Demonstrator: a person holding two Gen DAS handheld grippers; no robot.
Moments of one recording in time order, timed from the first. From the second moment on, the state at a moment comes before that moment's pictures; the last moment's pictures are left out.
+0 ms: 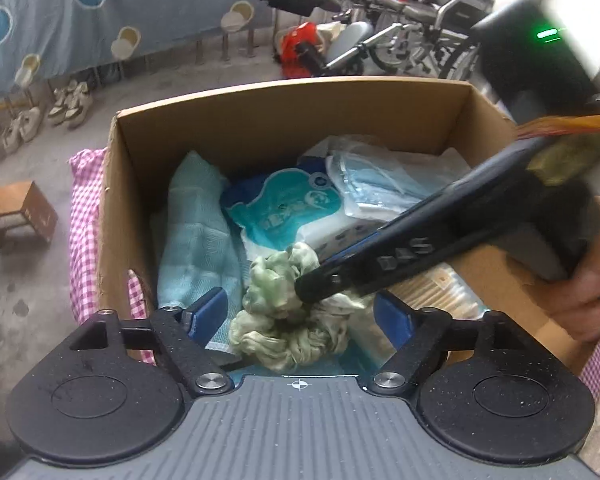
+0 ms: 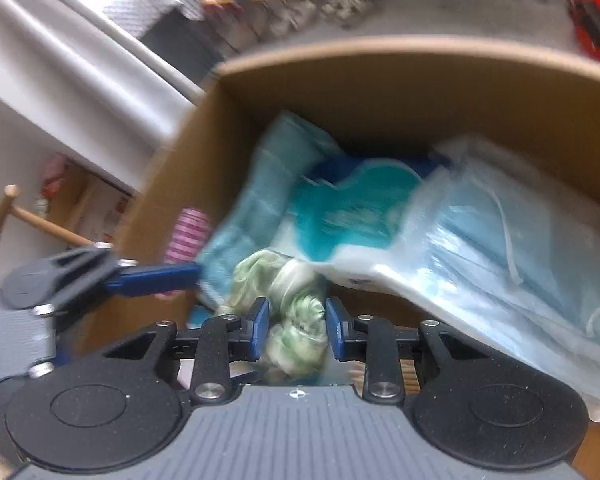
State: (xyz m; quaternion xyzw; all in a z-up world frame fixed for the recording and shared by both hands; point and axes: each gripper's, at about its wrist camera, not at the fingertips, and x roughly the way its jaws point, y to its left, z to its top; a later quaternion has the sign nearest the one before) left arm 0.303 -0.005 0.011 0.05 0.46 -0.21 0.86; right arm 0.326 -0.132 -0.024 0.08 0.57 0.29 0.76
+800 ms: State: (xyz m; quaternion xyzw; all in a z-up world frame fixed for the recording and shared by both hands) left arm 0.197 0.044 0.080 -0.05 0.33 -0.23 0.91; right arm 0.190 -0.215 0.088 0.12 0.41 0.31 0.85
